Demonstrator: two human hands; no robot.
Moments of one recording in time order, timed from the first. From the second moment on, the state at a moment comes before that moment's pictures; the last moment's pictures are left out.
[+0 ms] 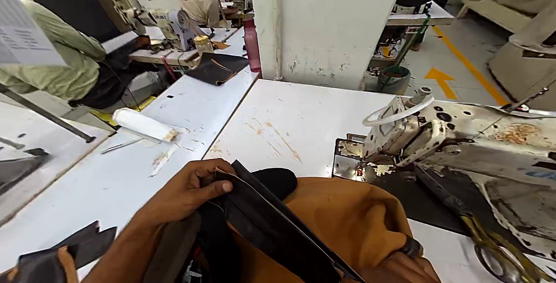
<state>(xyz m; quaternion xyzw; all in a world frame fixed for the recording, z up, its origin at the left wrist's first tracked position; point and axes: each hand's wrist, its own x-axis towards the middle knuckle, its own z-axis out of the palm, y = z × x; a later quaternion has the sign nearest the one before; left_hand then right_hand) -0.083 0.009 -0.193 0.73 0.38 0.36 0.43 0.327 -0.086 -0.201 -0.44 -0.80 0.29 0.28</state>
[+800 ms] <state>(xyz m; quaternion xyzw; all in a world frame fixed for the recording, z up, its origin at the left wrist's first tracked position) -0.085 -0.010 -0.185 0.75 0.35 0.47 0.32 0.304 -0.099 -0.207 -0.48 -0.81 0.19 0.29</state>
